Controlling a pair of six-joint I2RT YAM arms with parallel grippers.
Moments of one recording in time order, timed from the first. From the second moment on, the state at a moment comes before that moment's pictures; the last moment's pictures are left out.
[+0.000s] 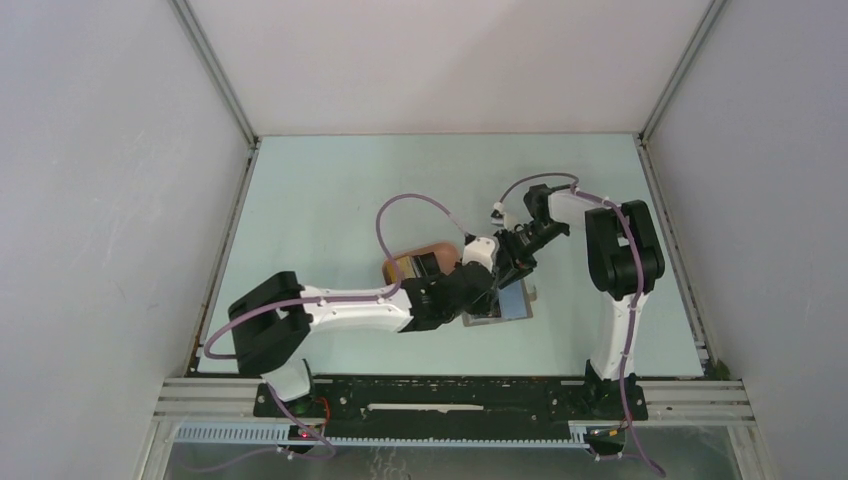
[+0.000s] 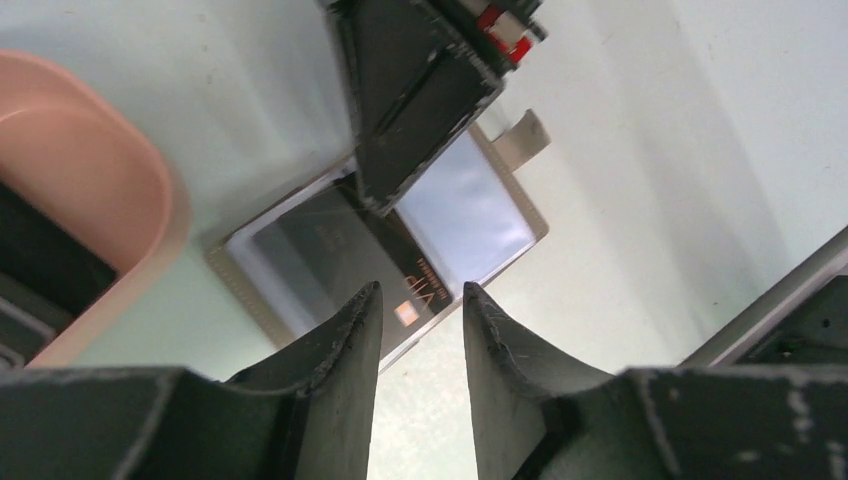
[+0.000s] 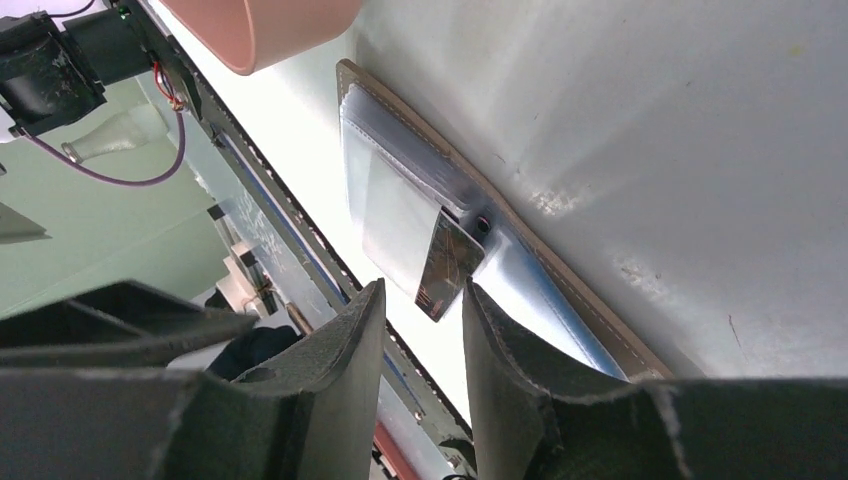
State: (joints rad) left arm -1.18 1.67 1.04 -0.01 -0.35 -0.63; right arm 0.23 2.05 1.32 -0.98 -0.84 -0.20
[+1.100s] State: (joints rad) left arm -1.12 1.74 0.87 0.01 -0.38 -0.65; right arm 0.30 1.99 1.27 -0.92 -0.63 -0.19
